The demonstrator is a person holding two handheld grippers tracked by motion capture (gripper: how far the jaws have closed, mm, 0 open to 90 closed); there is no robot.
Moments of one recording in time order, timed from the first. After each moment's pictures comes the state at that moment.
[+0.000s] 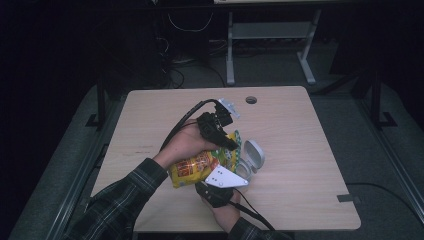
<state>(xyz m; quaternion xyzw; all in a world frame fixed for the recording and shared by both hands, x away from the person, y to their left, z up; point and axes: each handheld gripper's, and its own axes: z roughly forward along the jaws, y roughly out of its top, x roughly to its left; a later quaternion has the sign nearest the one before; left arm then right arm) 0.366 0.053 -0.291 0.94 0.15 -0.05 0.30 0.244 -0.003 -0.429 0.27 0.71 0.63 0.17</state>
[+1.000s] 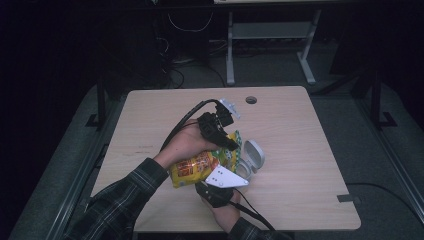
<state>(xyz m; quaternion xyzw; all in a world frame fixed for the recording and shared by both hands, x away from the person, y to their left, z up) 0.366 0.051 -0.291 0.94 0.15 -0.05 0.29 0.243 -0.003 -0.429 0.27 0.71 0.63 0.17</state>
